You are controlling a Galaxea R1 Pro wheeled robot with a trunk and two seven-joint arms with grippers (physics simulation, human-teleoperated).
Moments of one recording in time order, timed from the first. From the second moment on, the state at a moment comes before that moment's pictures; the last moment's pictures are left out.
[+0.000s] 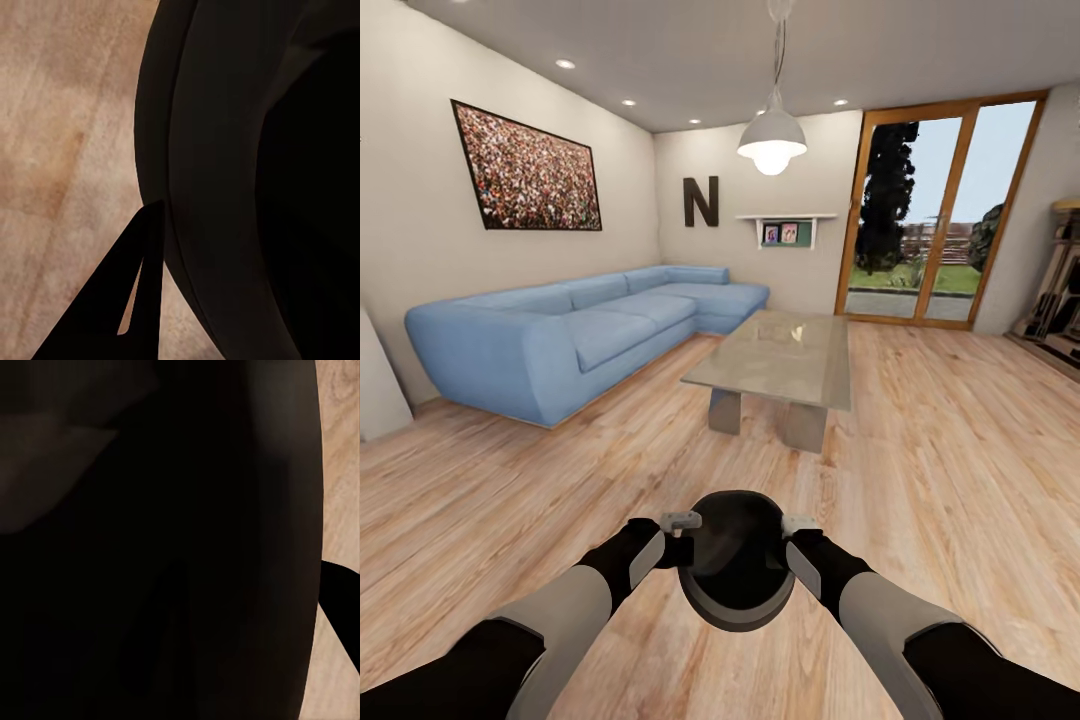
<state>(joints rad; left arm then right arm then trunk) -0.87 -0.17 -0.25 -0.23 0.34 0.49 0.06 -0.86 0.14 0.27 -0.19 -0.32 0.37 -0.13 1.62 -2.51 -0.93</state>
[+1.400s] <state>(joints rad) -0.87 -0.17 -0.24 -0.23 0.34 0.50 0.06 -0.86 0.14 0.27 -0.19 -0.33 0.37 -0.13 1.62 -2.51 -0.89</state>
